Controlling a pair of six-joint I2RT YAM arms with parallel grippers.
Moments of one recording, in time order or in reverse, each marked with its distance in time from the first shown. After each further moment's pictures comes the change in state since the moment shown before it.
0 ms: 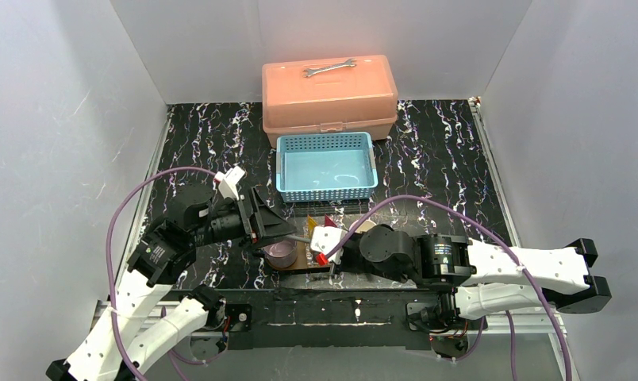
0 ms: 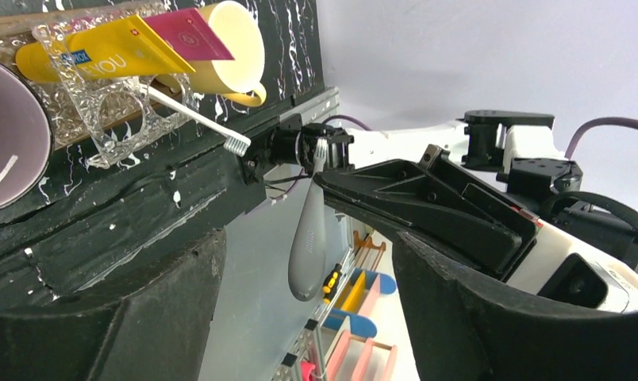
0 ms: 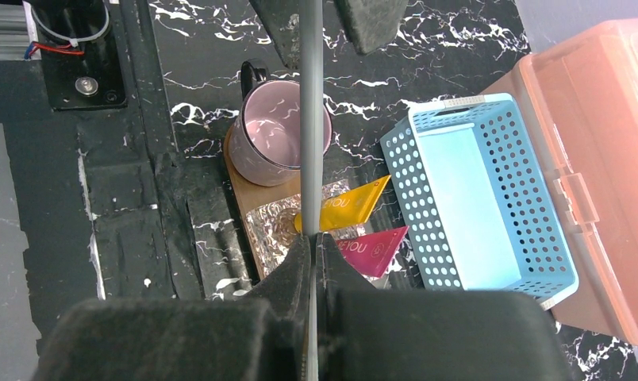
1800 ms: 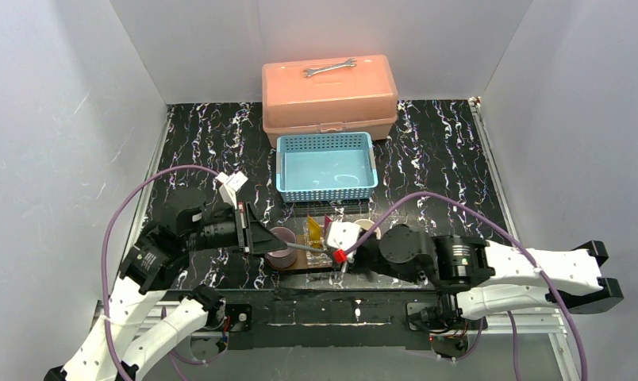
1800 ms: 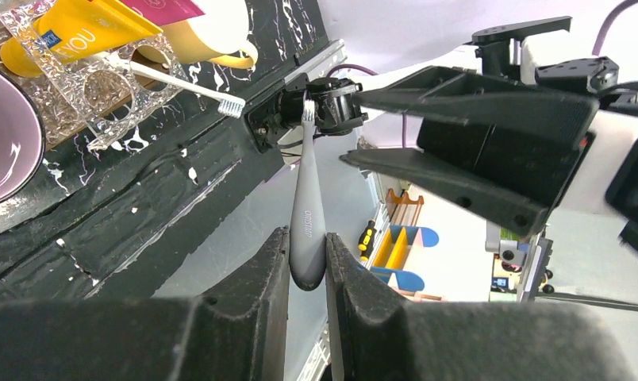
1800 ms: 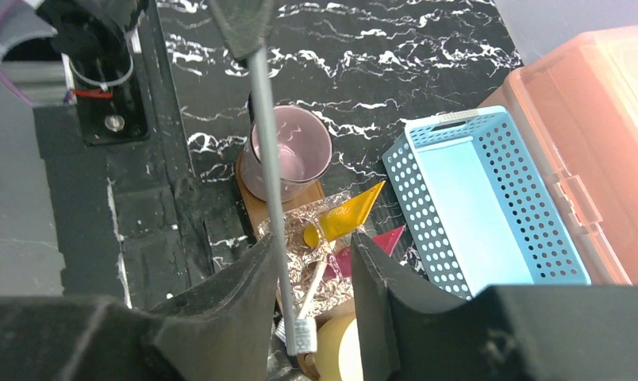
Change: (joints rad) left arm 0.001 -0.022 0.036 -0.079 0.118 0.185; right arm 0.023 -0.064 -0.007 0.015 0.008 0.040
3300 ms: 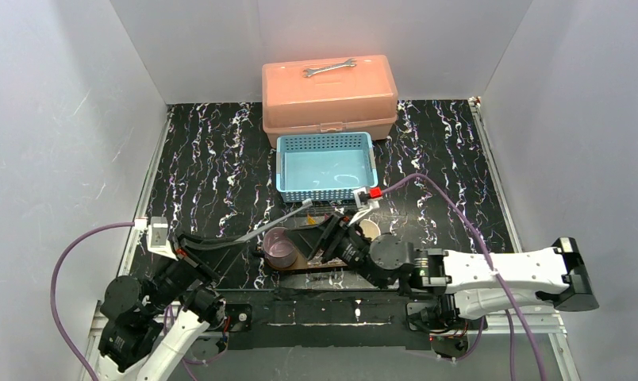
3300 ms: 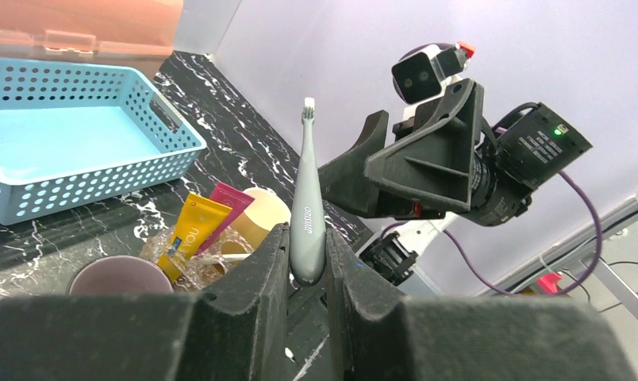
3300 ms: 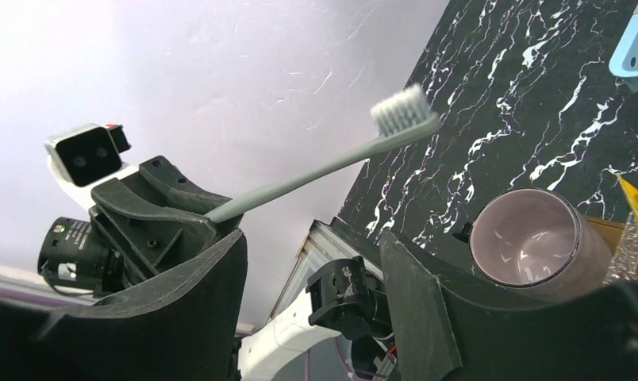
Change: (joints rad) left arm 0.000 -0.648 -0.259 0.277 -0.388 0.168; right arm 0.000 0.063 -0.214 0.670 0.292 1.141
